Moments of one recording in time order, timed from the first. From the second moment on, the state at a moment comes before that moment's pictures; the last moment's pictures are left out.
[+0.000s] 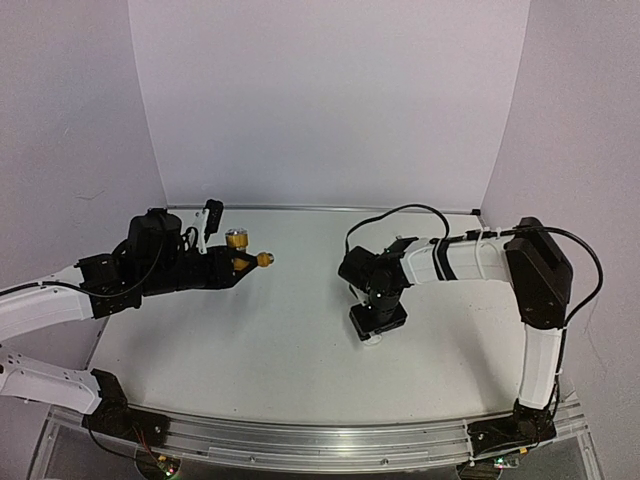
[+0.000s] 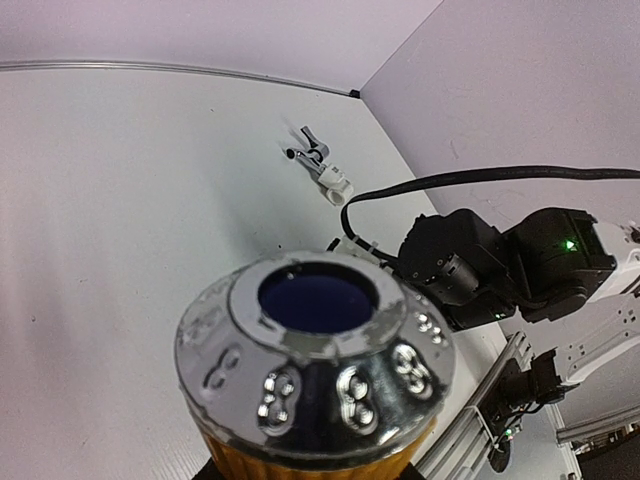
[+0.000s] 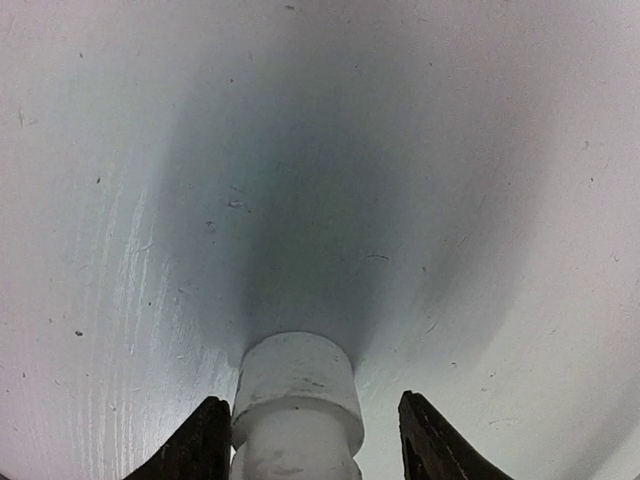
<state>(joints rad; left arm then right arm) -0.85 1.04 0.79 -0.13 0.03 -0.63 0.87 1.99 1.39 -0.84 0.10 0.45</state>
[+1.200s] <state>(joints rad) -0.85 1.09 0.78 0.45 0.58 -0.82 0.76 1.38 1.09 0.09 -0.68 0.27</state>
